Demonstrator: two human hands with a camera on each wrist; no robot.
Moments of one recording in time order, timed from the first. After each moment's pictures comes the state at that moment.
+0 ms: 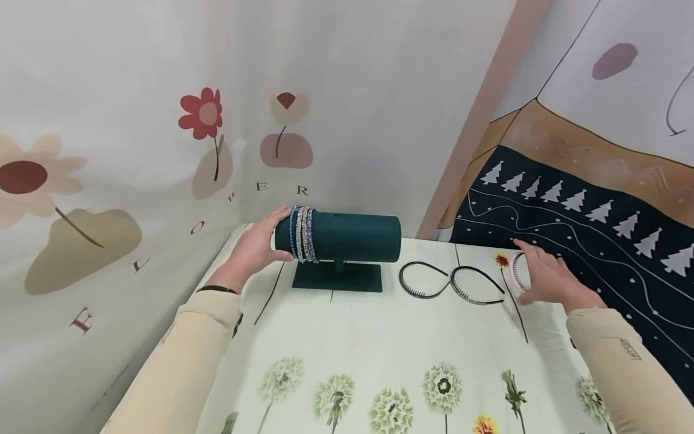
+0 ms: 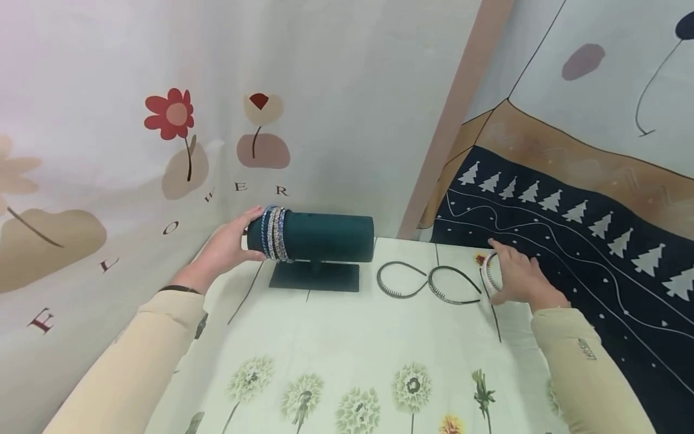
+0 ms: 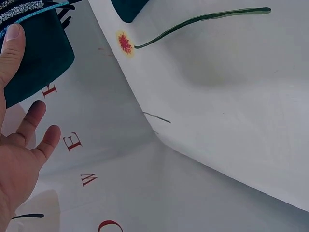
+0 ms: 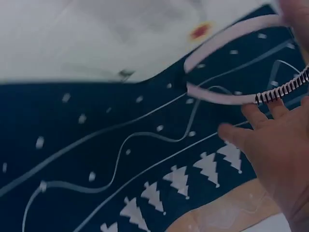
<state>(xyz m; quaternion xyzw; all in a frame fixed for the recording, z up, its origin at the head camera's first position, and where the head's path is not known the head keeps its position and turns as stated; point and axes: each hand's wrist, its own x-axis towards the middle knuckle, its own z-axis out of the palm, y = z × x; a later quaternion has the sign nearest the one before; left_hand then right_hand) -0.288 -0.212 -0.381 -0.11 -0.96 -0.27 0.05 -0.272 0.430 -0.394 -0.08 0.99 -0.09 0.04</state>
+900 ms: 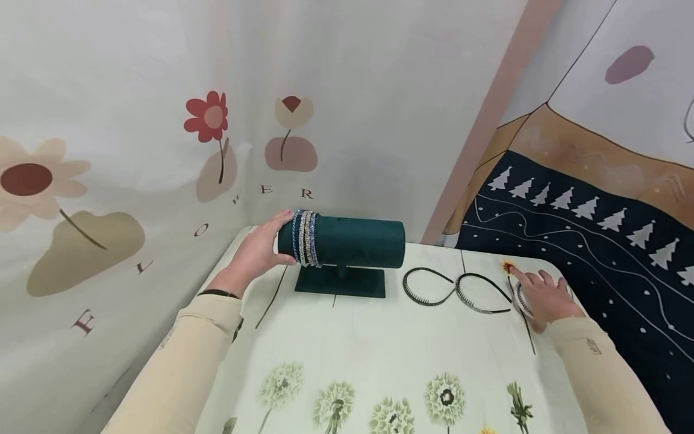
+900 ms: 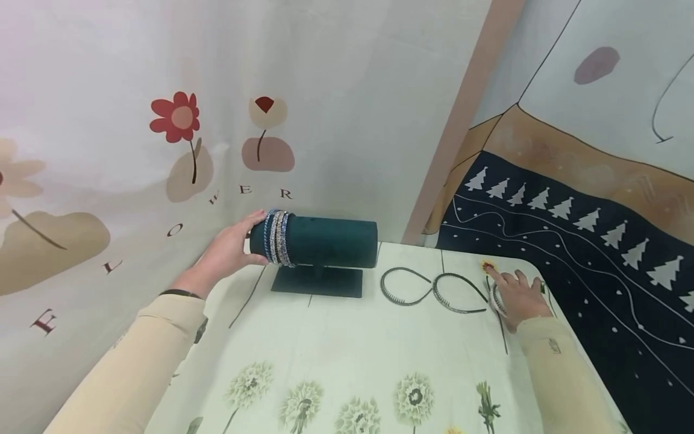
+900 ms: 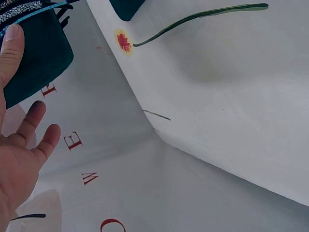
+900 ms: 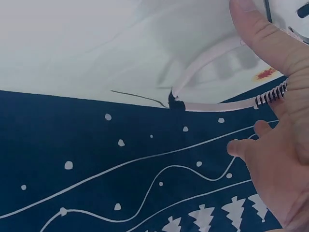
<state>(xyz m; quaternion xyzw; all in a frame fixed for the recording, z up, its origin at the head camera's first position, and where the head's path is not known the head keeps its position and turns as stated) -0.286 -0.209 -0.381 -0.09 -0.96 -0.26 0.05 -0.282 0.453 -0.459 -0.13 0.99 0.10 0.01</state>
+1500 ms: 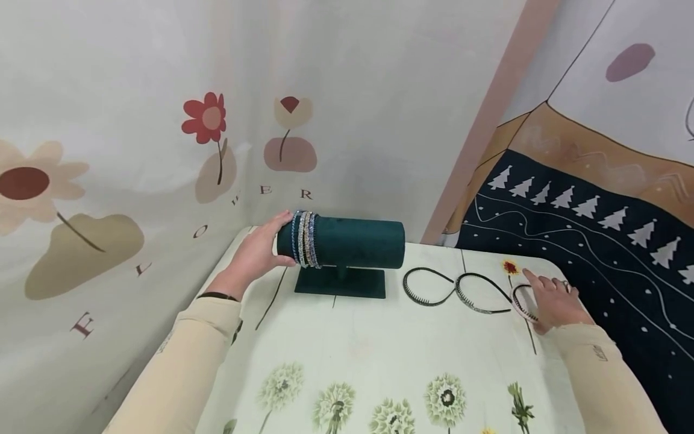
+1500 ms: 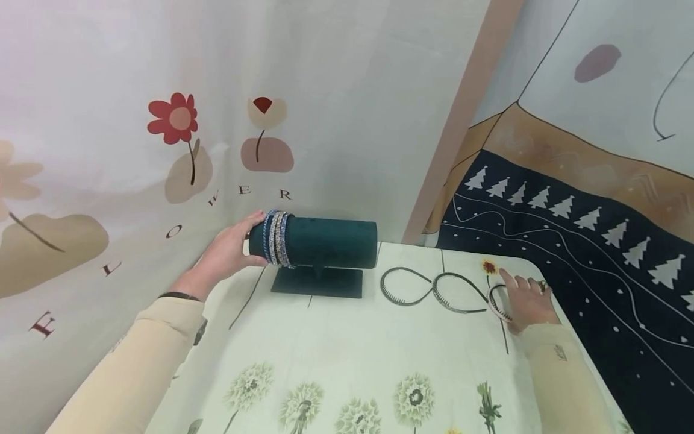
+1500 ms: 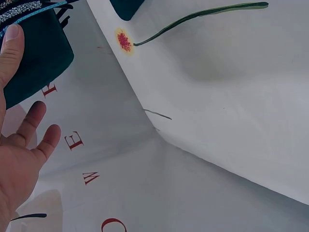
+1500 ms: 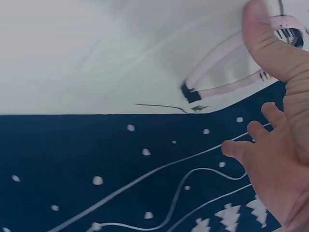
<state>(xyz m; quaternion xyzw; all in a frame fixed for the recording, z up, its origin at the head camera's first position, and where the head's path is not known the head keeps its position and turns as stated) -0.287 -0.208 -0.380 -0.09 -0.96 -0.25 0.05 -0.273 0.466 -0.459 -0.07 1.00 0.04 0.04</state>
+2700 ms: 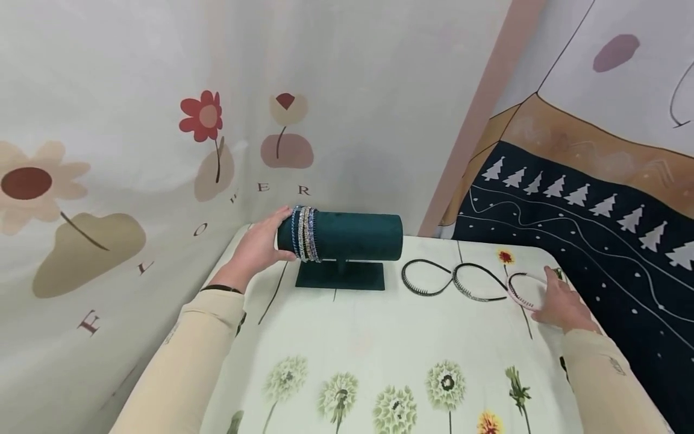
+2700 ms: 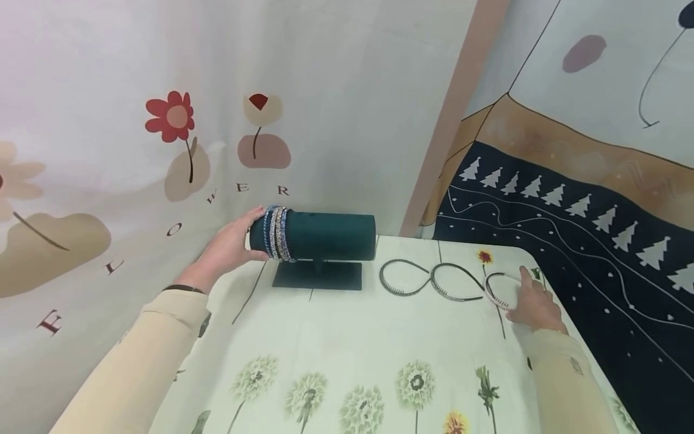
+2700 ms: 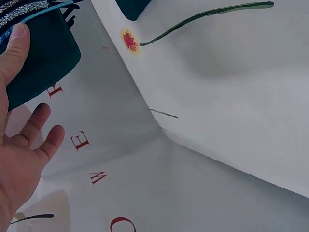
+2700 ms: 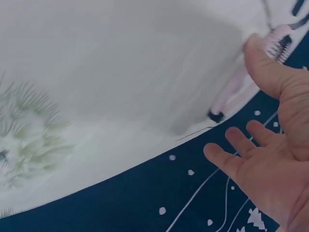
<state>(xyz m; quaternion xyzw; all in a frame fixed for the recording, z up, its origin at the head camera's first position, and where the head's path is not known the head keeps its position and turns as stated) -0.287 -0.207 -0.374 -0.11 -0.97 -0.23 0.04 -0.240 0.472 -0.460 0.06 0.99 -0.13 0.04</state>
